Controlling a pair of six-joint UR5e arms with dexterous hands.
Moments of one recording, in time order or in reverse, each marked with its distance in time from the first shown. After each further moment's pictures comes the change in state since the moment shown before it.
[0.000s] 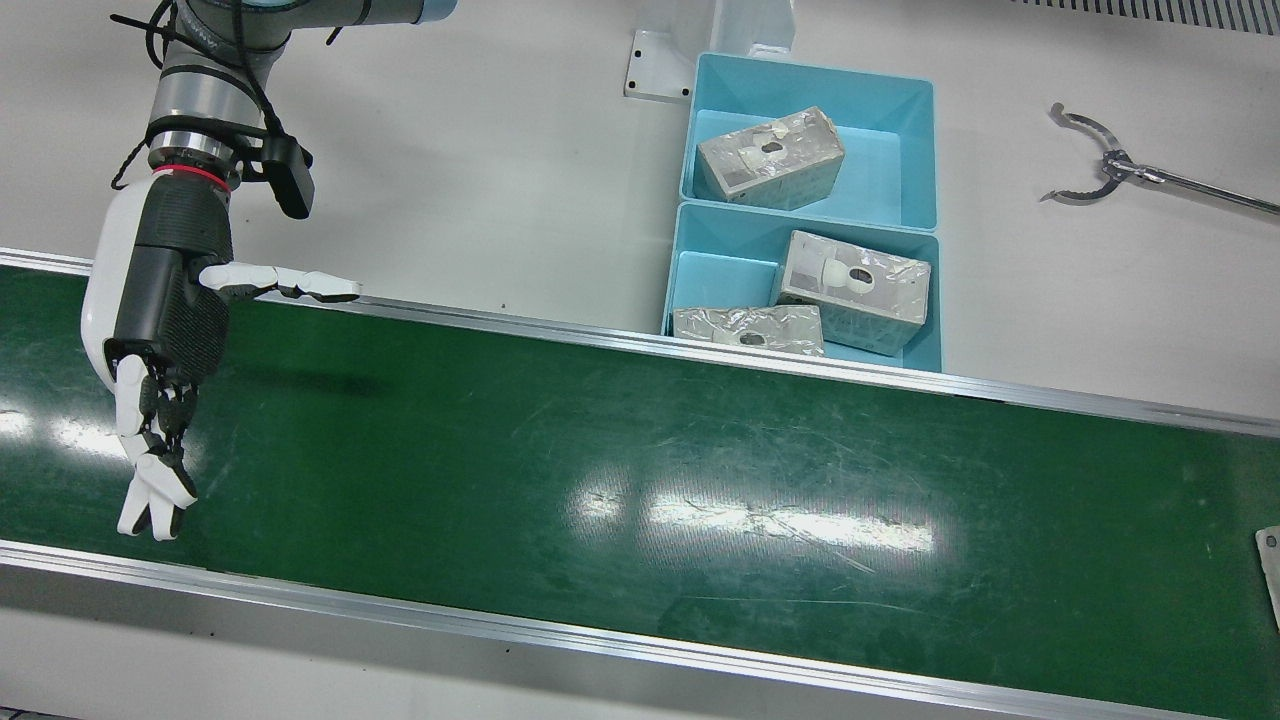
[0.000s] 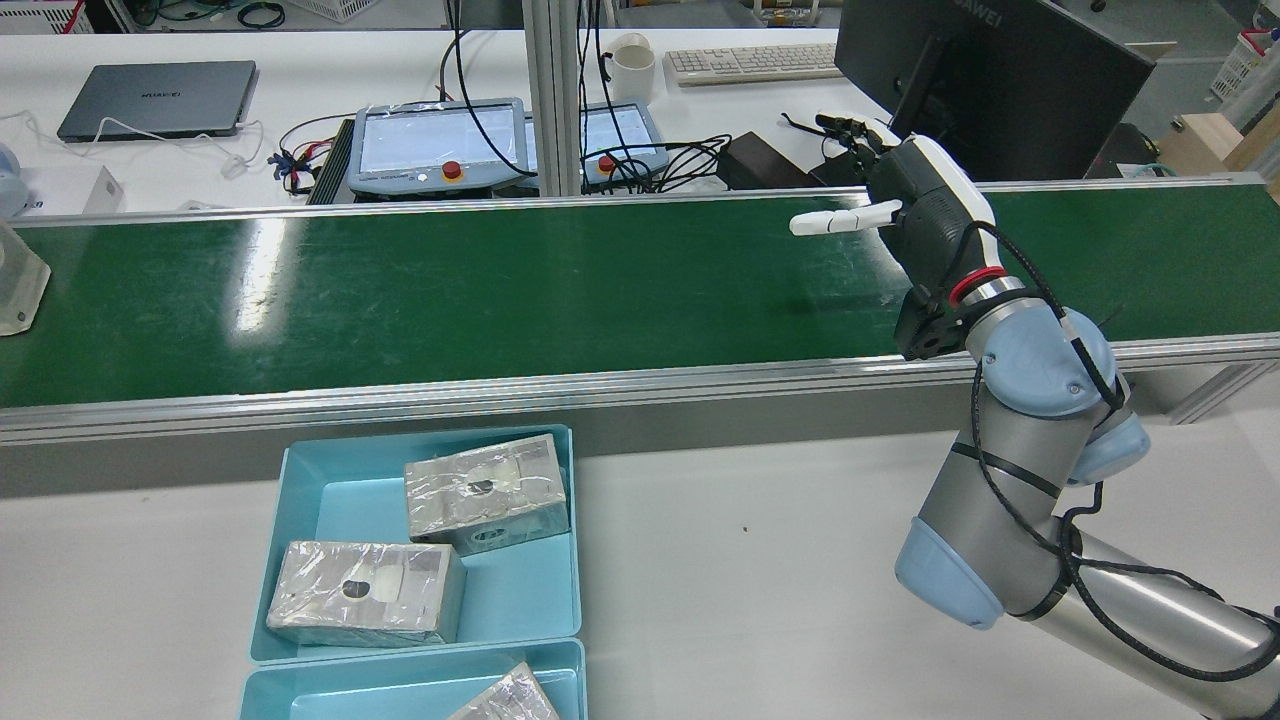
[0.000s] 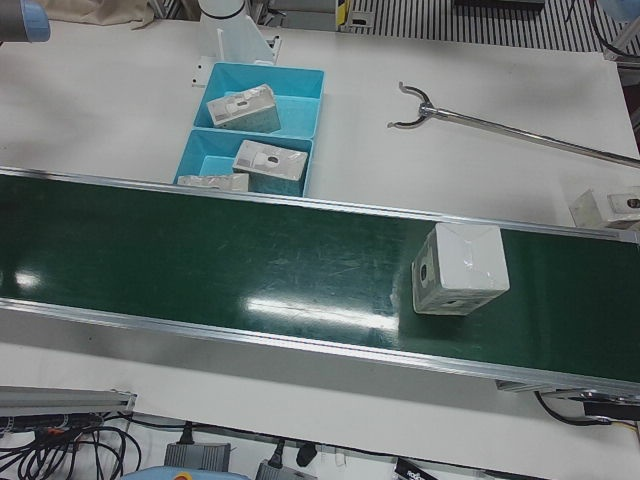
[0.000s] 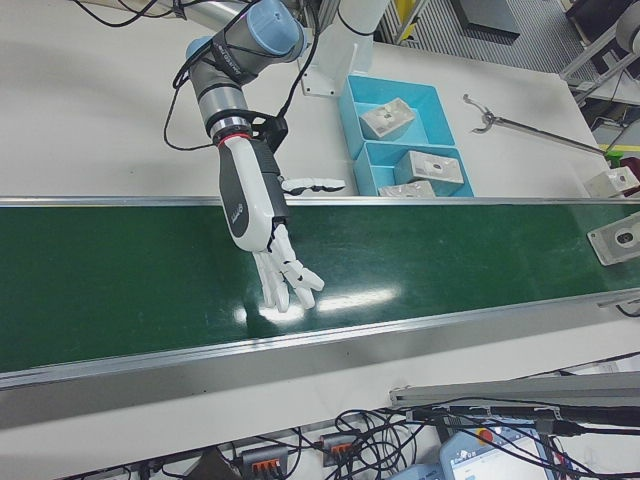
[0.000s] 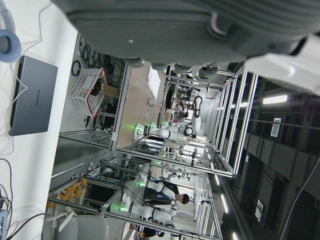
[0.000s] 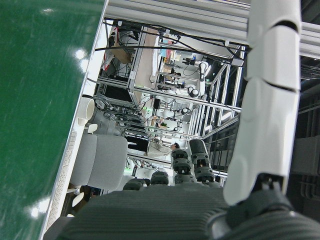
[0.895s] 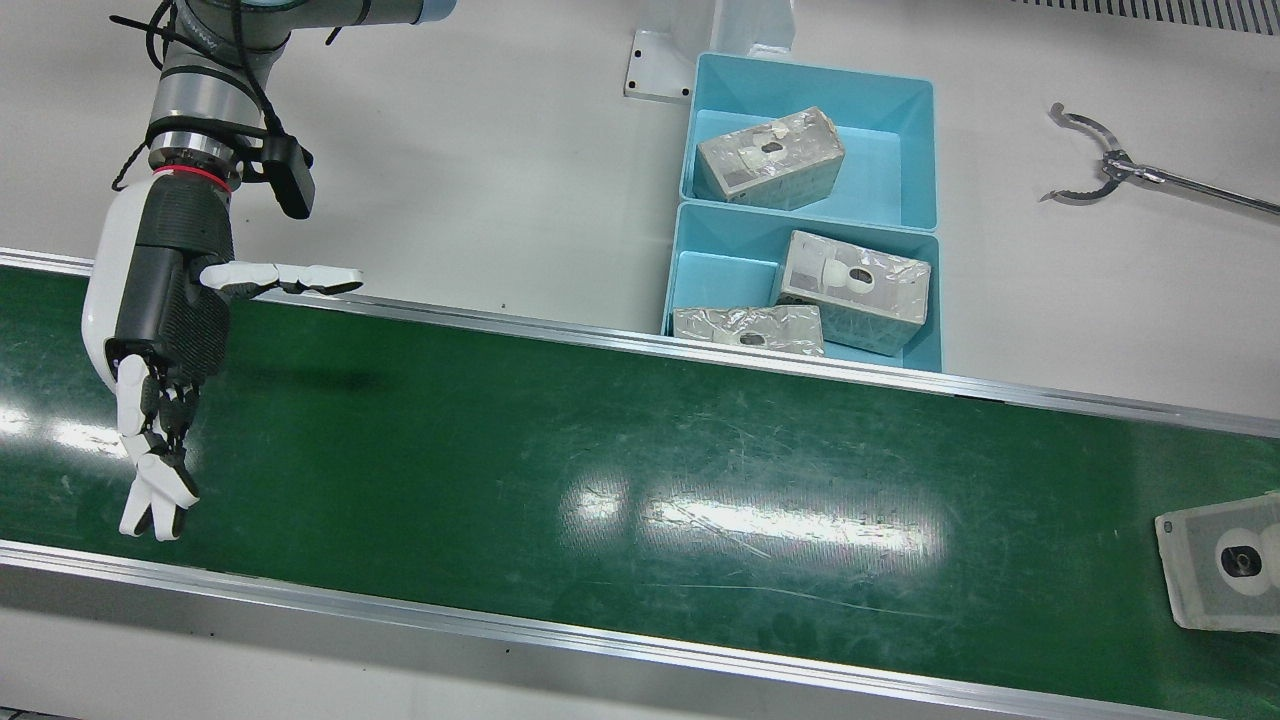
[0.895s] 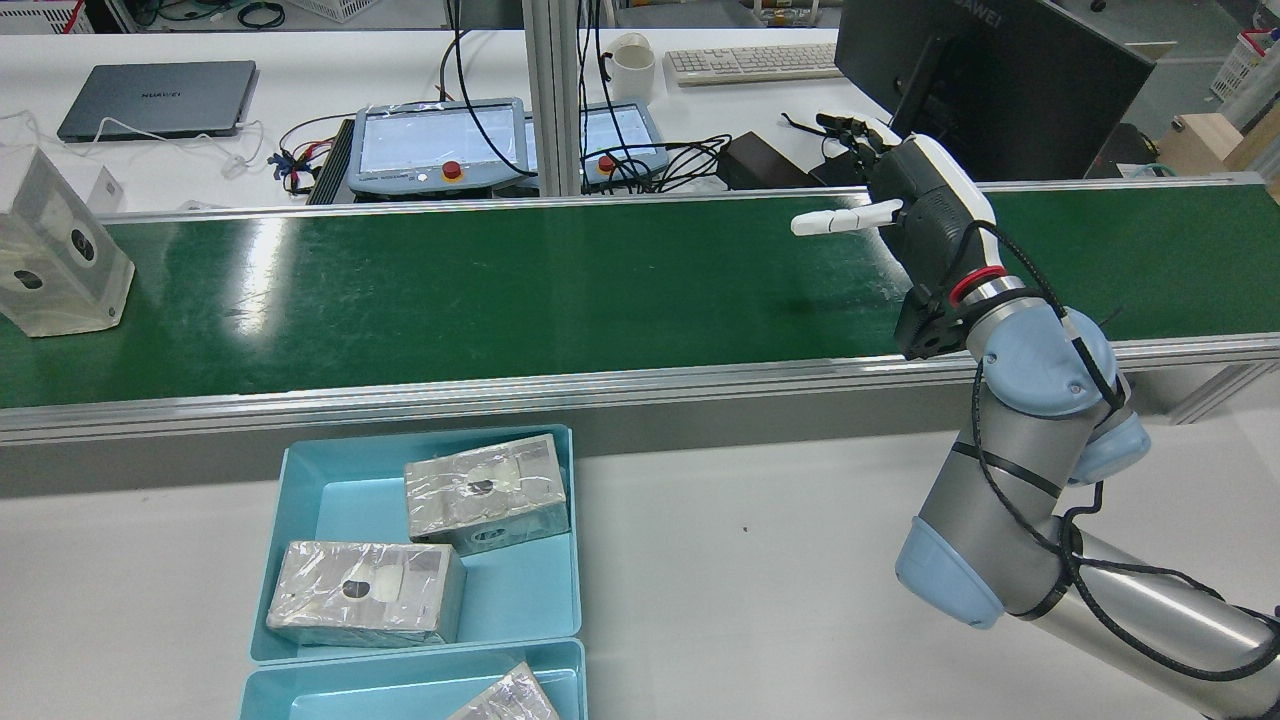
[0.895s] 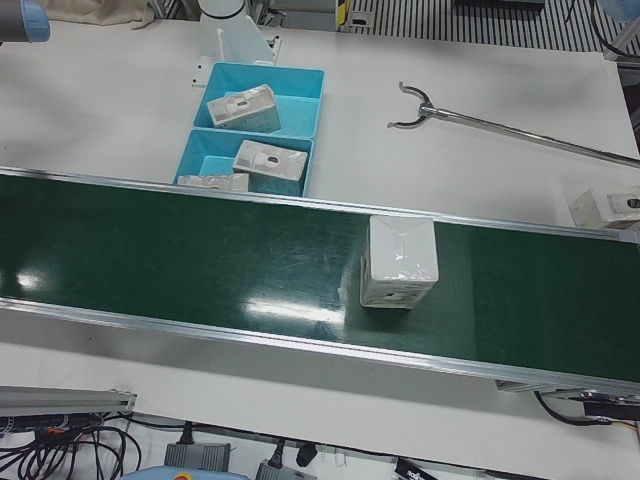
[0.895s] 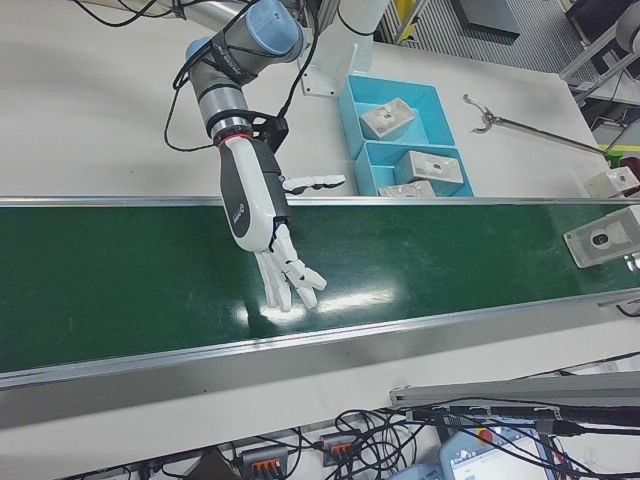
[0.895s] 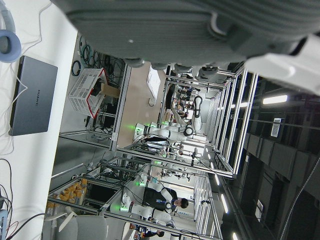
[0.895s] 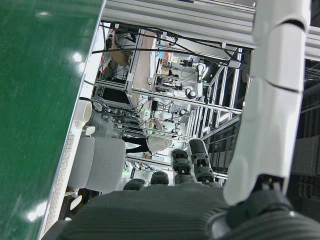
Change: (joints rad) left arm 0.000 0.000 0.000 0.000 0.000 0.000; right arm 0.000 -0.002 0.000 0.015 -0.003 0.000
